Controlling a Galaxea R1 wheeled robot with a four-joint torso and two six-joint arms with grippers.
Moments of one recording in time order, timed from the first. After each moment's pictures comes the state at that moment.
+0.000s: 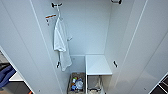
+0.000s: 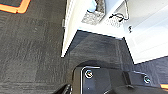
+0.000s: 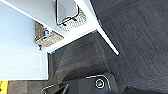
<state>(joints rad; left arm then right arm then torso) 1.38 2.11 -1.75 0.03 -0.40 -0.08 -1.27 2.08 -1.74 -0.26 0.30 0.54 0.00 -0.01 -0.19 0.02</state>
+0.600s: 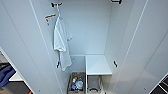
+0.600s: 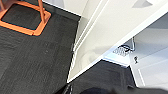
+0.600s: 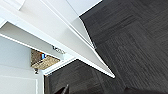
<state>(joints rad) 1.20 1.93 -1.67 0.02 -0.39 -0.29 -1.14 2.02 -1.79 -0.25 0.32 0.66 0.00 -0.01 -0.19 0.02</state>
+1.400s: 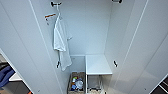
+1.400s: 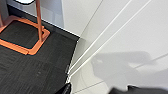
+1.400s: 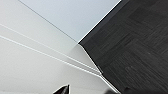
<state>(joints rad) 0.84 1.90 -1.67 0.02 -0.15 -0.47 -0.92 2.00 -1.85 -0.25 0.28 0.95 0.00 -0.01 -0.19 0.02</state>
